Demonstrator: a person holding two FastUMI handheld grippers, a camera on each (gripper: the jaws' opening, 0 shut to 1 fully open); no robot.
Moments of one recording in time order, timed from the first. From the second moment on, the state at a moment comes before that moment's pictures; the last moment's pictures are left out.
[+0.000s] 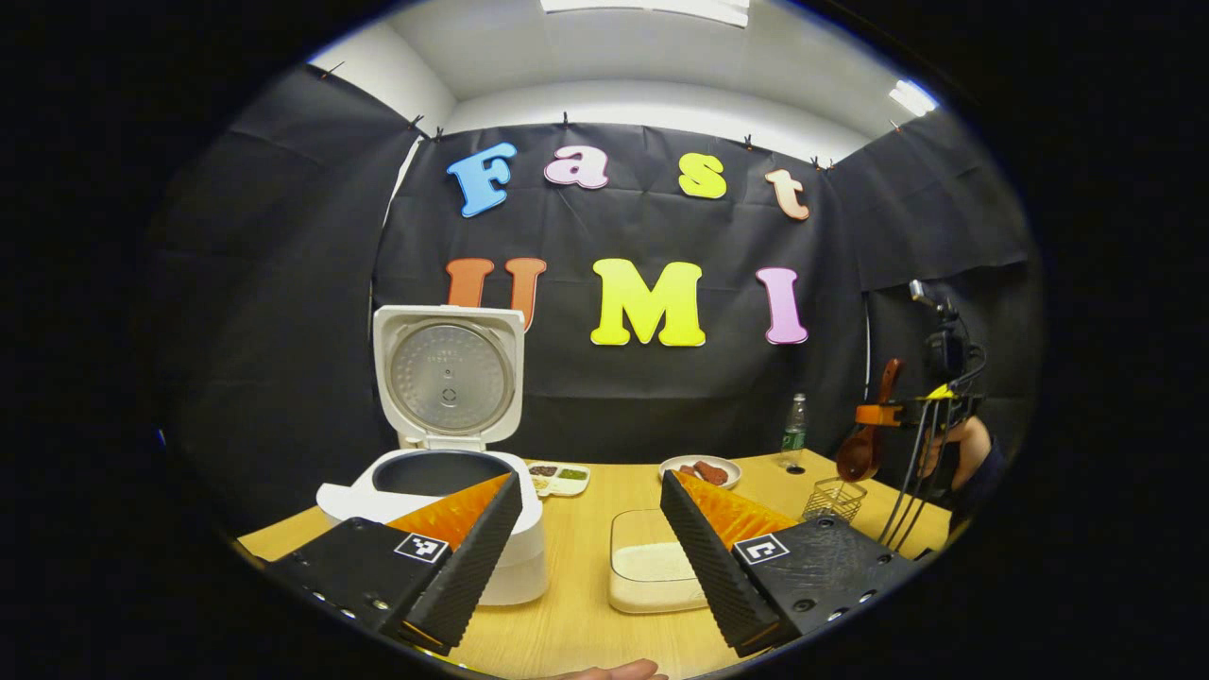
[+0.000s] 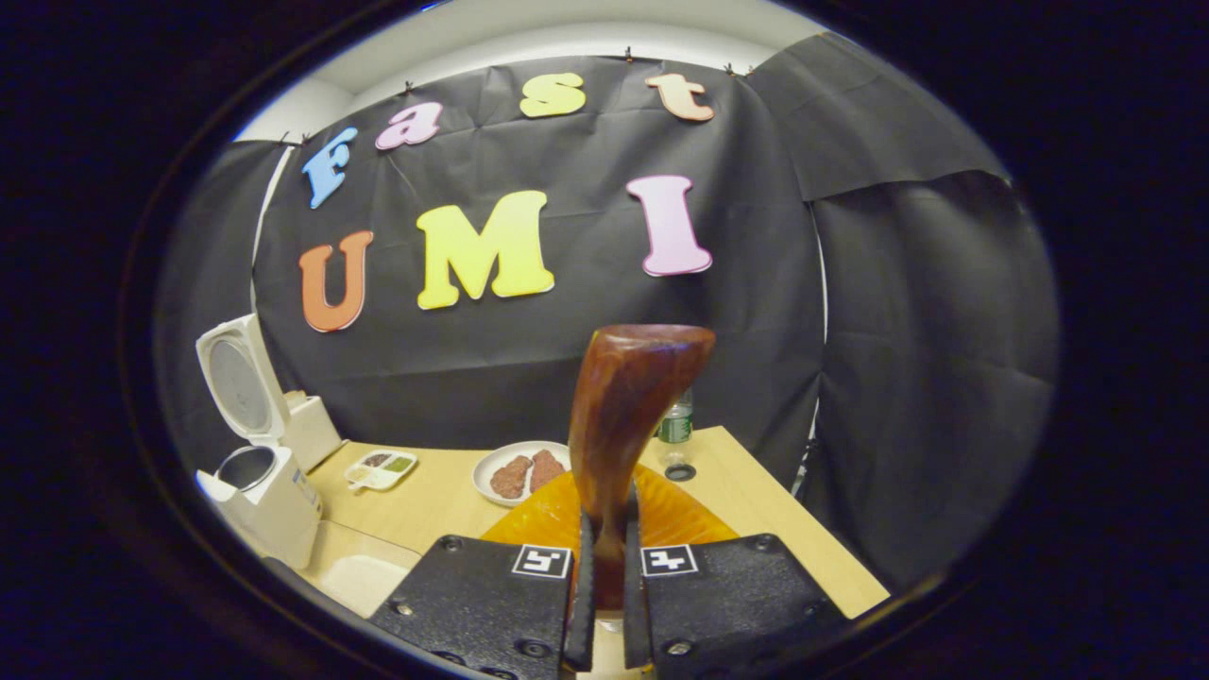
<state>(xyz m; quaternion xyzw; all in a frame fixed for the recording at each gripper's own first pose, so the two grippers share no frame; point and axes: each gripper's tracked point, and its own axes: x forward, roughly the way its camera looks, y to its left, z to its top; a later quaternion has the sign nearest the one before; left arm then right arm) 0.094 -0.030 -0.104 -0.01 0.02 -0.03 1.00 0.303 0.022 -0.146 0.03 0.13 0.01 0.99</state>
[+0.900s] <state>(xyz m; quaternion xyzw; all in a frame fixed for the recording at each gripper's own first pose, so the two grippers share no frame) 0.140 0.040 -0.031 -0.05 0.00 -0.01 1.00 0.255 -0.014 -0.129 0.03 0.08 -0.03 1.00</state>
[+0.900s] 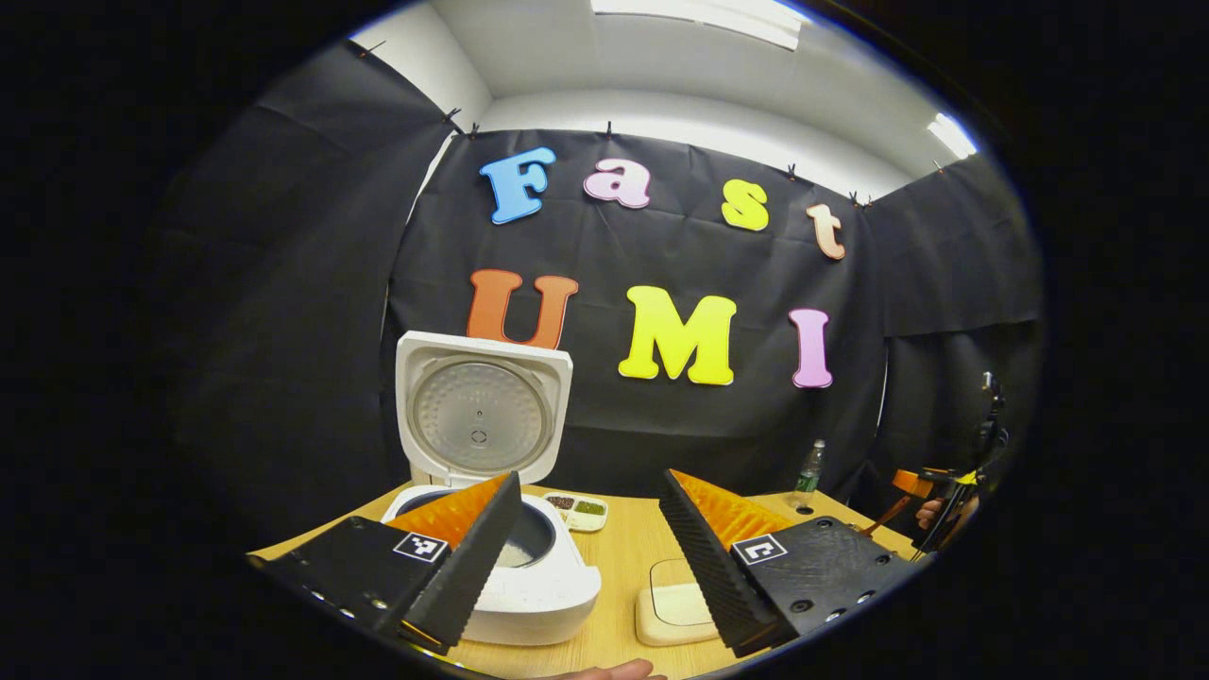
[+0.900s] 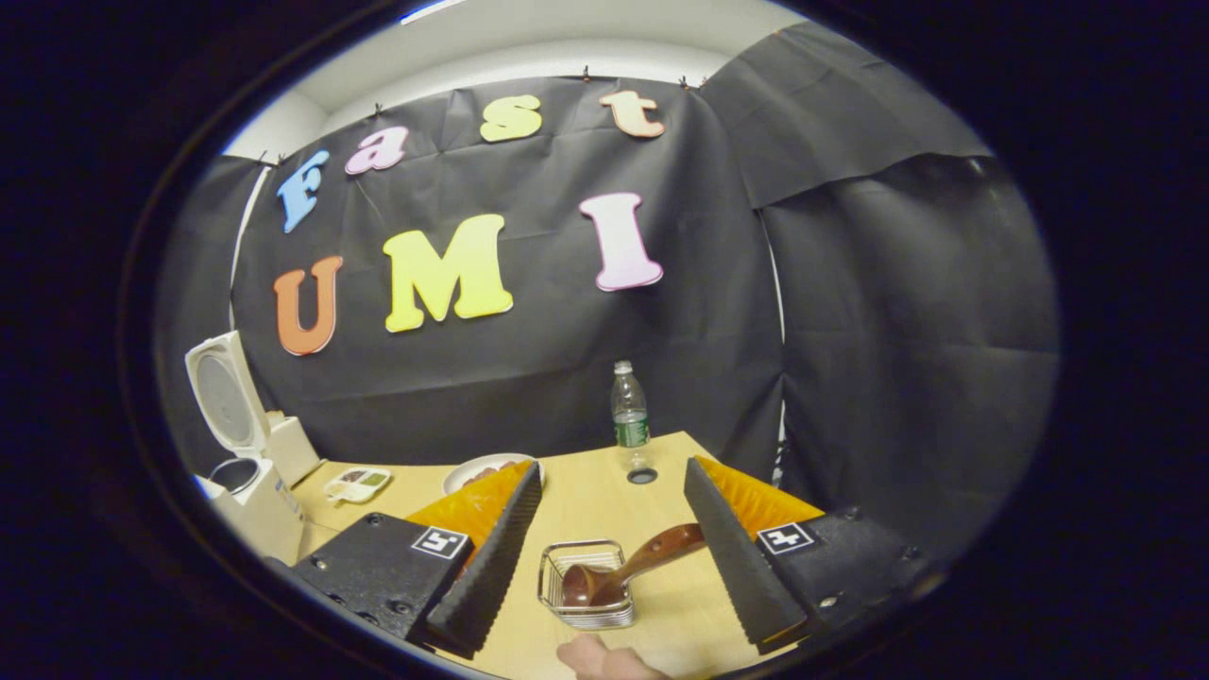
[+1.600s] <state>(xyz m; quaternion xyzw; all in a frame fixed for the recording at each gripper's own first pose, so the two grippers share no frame) 0.221 0.079 0.066 0.01 -0.02 0.01 1.00 0.167 0.049 -0.095 0.00 0.02 0.01 1.00</state>
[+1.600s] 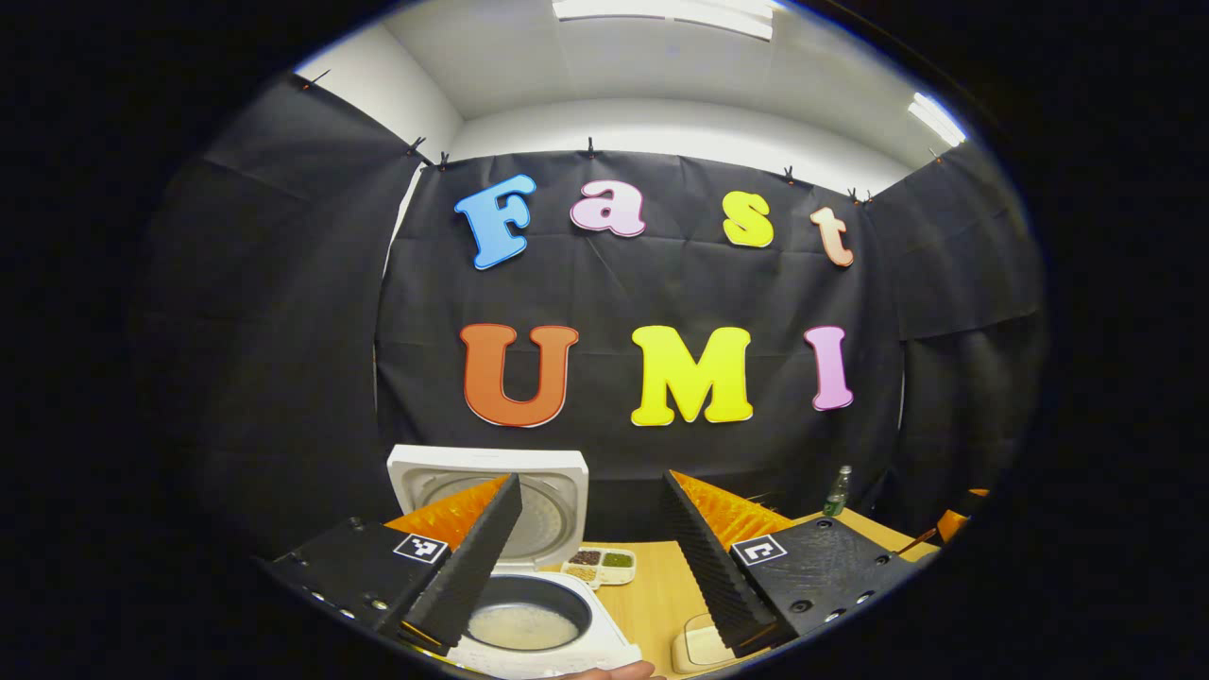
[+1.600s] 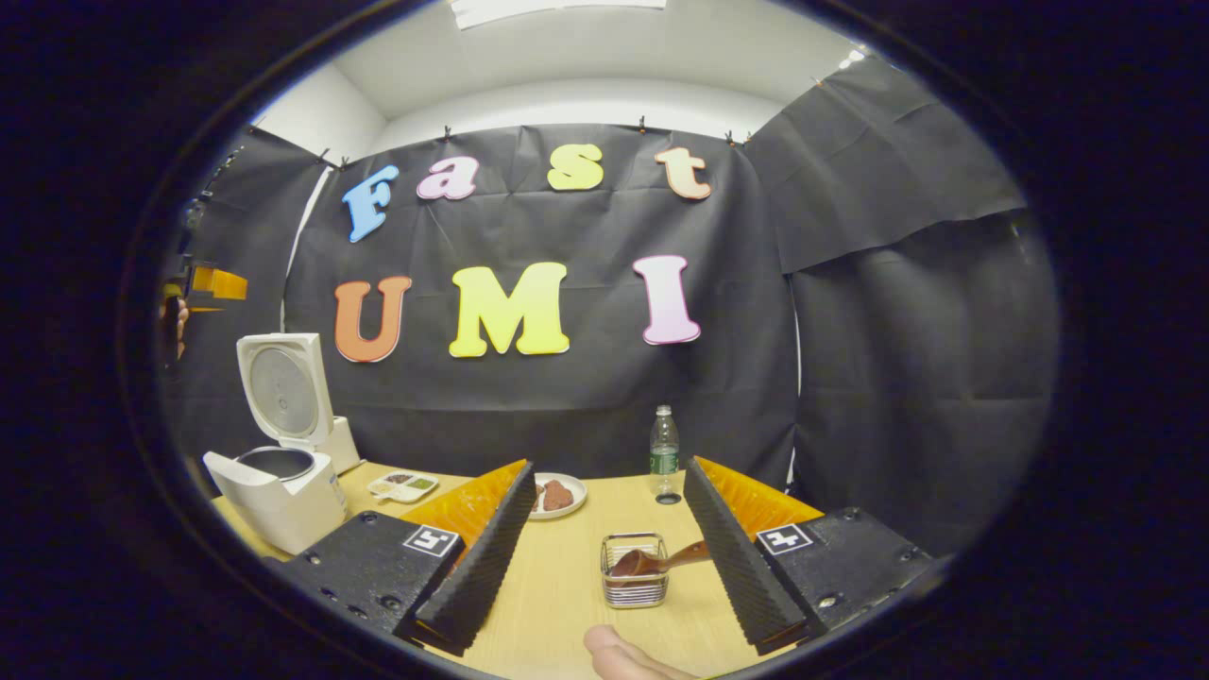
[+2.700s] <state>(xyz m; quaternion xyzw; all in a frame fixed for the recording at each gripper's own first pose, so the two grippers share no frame) 0.418 0.191 0.020 0.00 0.05 0.08 1.00 0.141 0.052 -0.076 -0.02 -0.02 0.01 1.00</state>
